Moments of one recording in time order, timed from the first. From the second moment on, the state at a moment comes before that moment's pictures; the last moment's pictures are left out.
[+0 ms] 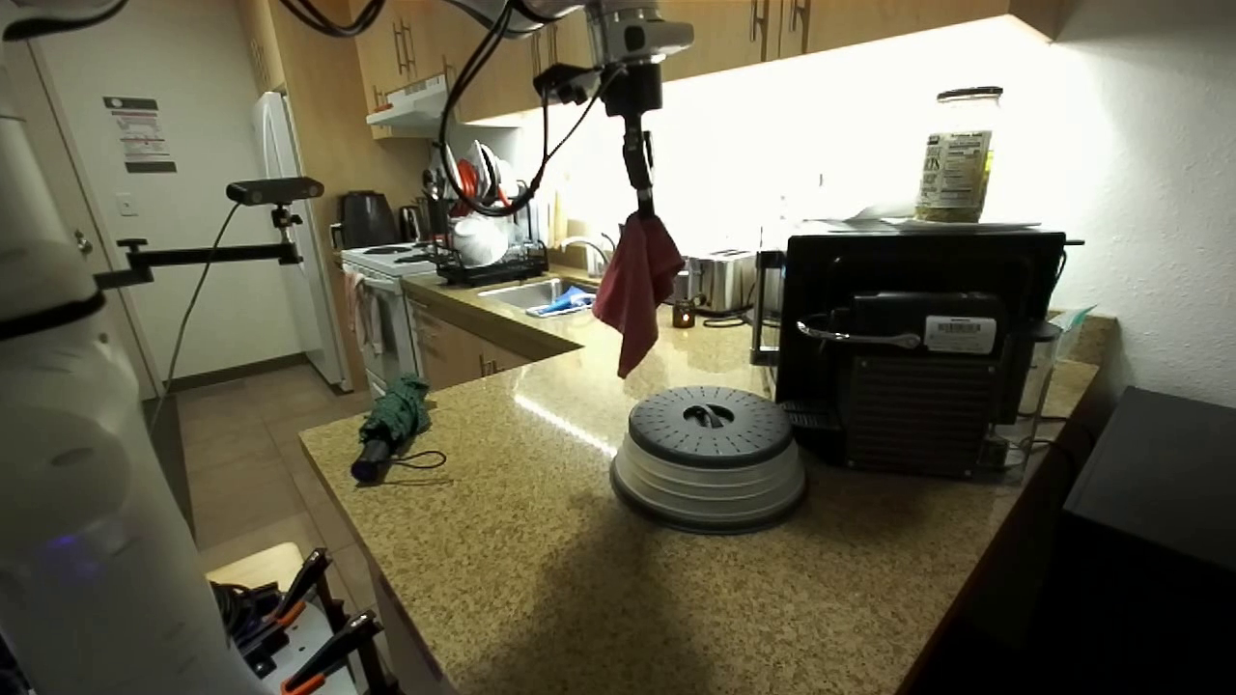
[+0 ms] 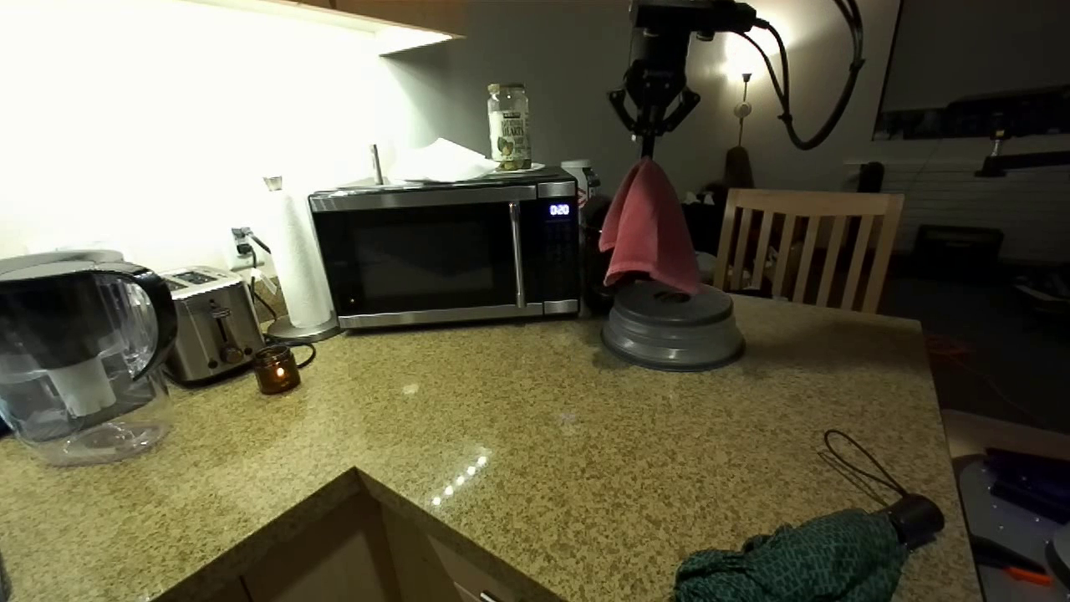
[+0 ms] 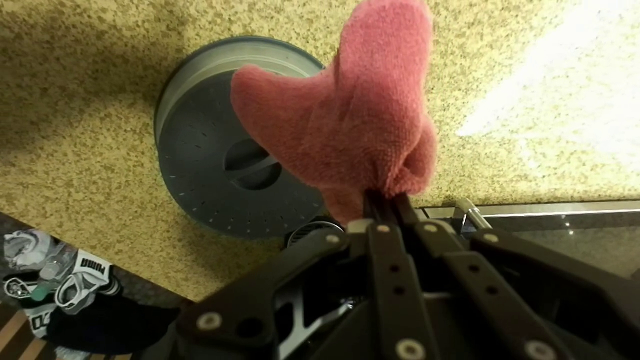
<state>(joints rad) 0.03 -0.02 -0.04 -1.67 -0.05 1.78 0.93</state>
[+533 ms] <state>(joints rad) 0.01 -0.04 -0.04 -1.68 -0.05 1.77 0.91</state>
